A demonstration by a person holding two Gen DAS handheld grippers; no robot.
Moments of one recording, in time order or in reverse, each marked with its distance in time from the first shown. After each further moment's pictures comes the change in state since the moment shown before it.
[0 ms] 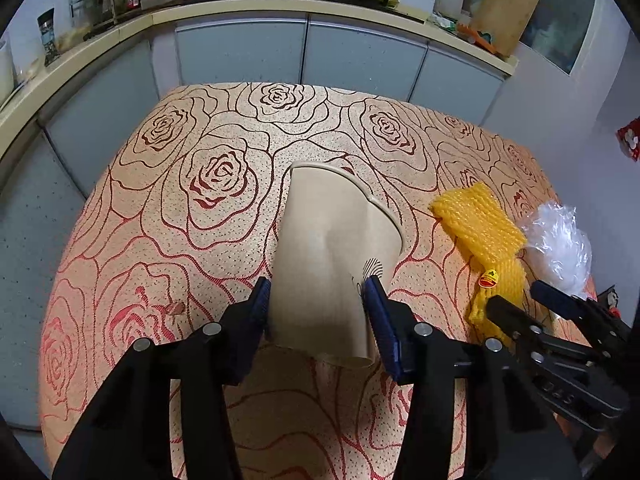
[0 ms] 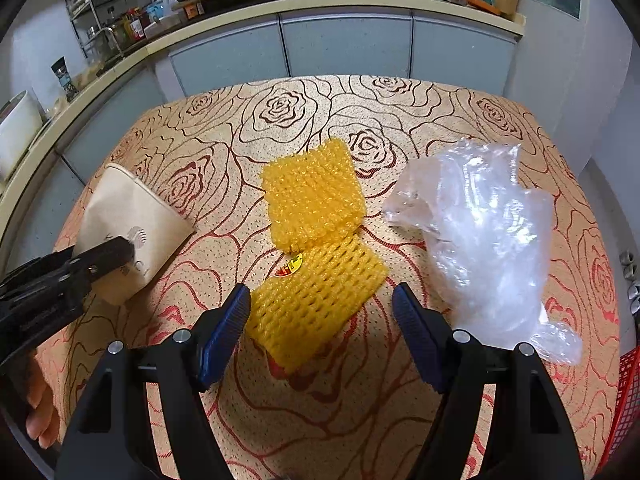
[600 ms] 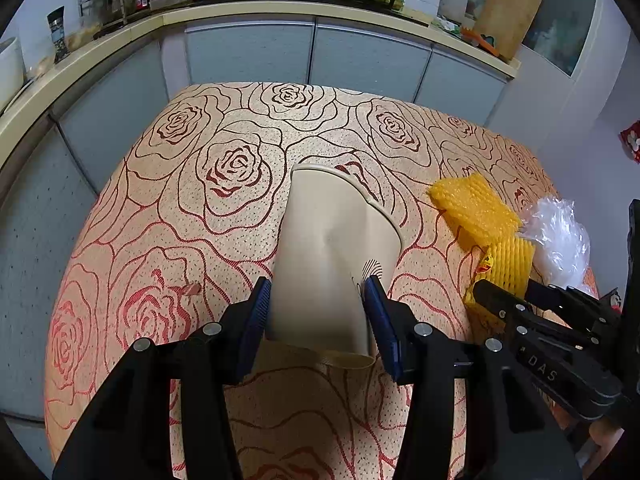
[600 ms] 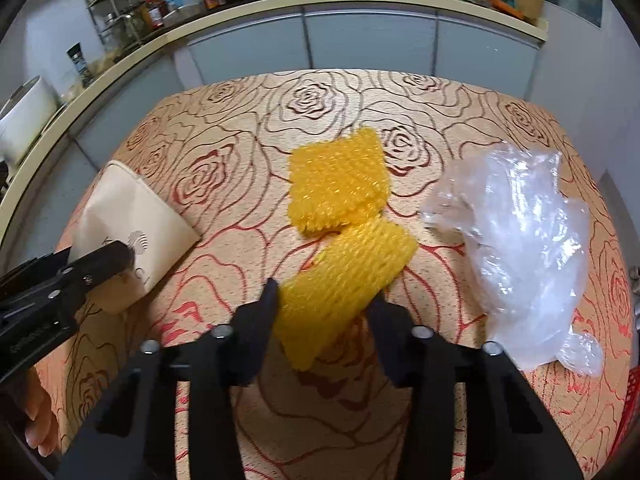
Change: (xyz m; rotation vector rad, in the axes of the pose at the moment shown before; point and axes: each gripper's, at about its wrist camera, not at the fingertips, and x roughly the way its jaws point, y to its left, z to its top) left arm -0.011 0.006 -0.011 -0.011 -0.009 0.016; right arm 0.006 0.014 -0.001 -0.064 0.014 0.057
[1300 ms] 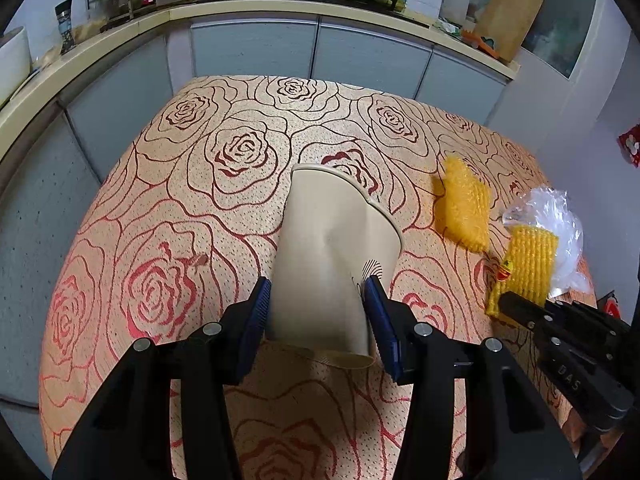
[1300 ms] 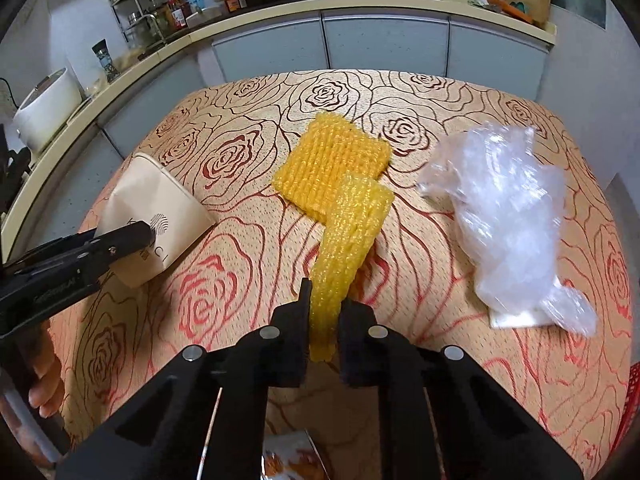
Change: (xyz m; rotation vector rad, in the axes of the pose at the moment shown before) left arm -0.009 0.003 -0.017 -0.015 -0.002 -0.010; right arm -0.029 -0.009 -0.028 -0.020 -0.019 0.063
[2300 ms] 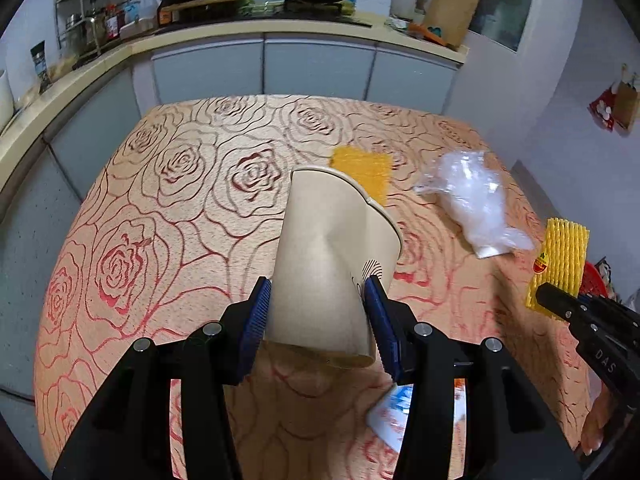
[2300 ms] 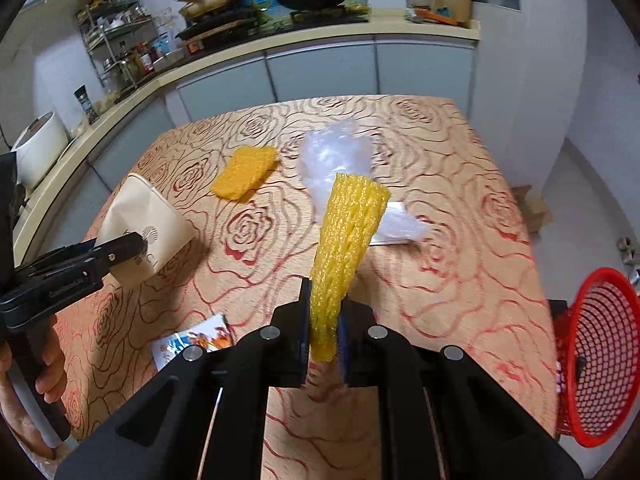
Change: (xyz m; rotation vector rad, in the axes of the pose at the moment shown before) left arm -0.050 -0.078 -0.033 0.123 -0.043 -0.049; right arm -0.101 -0.069 -0.057 0.119 -0.106 -0.086
